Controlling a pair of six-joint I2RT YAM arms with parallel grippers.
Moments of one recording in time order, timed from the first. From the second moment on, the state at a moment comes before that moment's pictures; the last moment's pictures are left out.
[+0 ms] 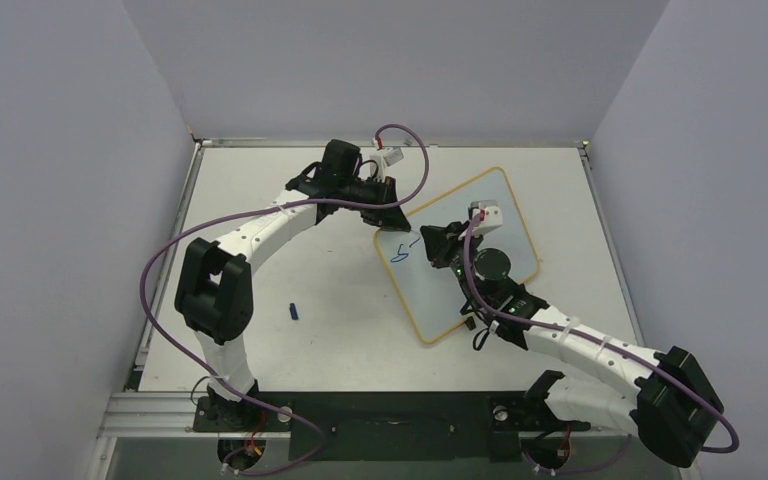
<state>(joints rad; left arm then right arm) -0.53 1.85 1.53 -0.38 0.76 -0.28 0.76 1.07 0.56 0.48 0.33 0.40</state>
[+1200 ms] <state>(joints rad) -0.53 1.84 1.53 -0.38 0.75 -0.28 0.77 1.07 0.49 0.47 0.35 0.48</state>
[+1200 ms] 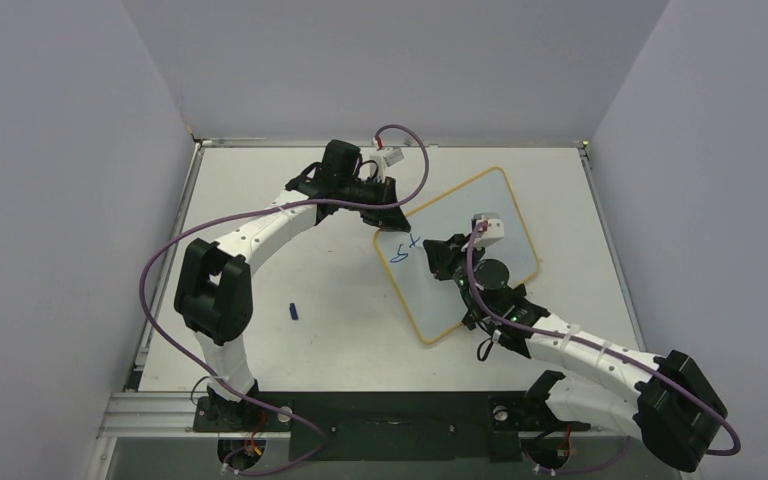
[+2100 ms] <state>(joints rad) -0.54 1.83 1.53 -0.38 0.75 -0.28 0.74 1.04 0.61 0.27 0.40 0.41</state>
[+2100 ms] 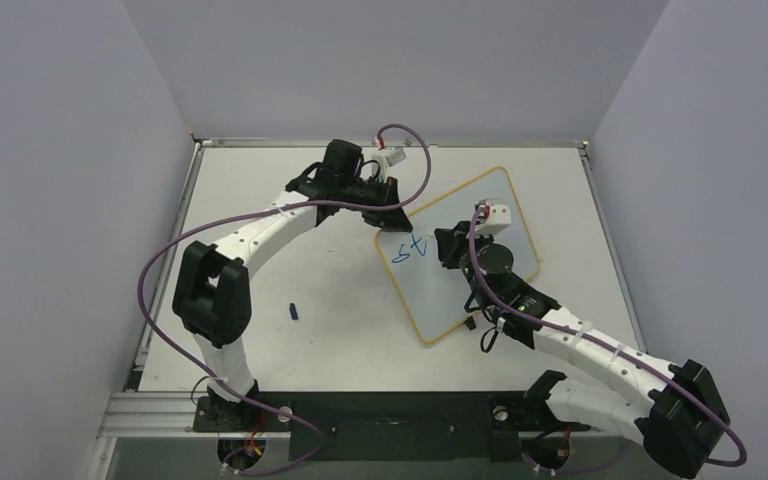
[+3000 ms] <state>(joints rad) -0.56 1.89 1.75 -0.63 0.71 -0.19 0.74 0.90 0.56 0.22 0.39 0.38</state>
